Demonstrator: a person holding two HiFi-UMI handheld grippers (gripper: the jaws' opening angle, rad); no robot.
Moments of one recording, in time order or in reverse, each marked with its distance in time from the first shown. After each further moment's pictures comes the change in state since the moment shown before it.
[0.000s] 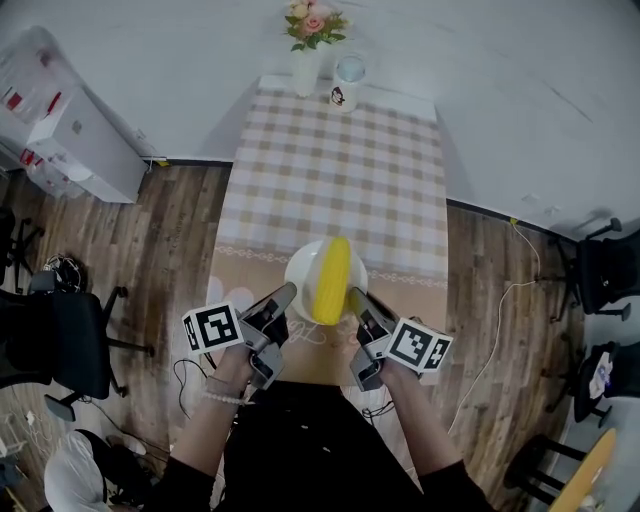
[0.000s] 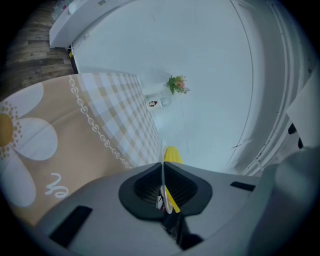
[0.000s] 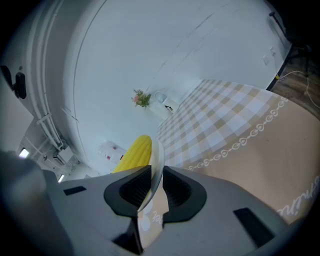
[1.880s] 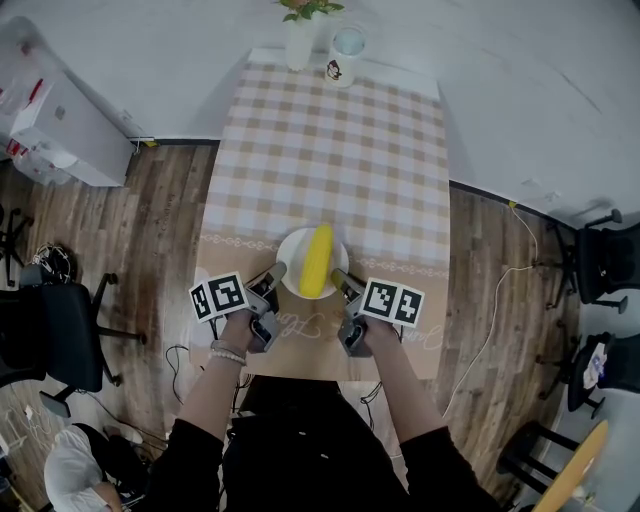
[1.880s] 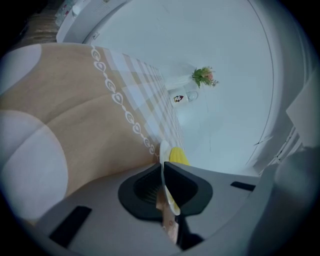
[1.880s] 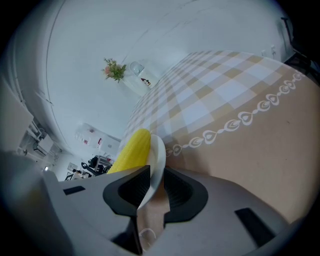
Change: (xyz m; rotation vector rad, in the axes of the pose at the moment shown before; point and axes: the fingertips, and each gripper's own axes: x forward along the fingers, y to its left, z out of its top) left arm 0.040 0.123 0.012 0.006 0.036 0.192; right arm 0.071 -0.092 -0.039 0.018 0.235 -0.212
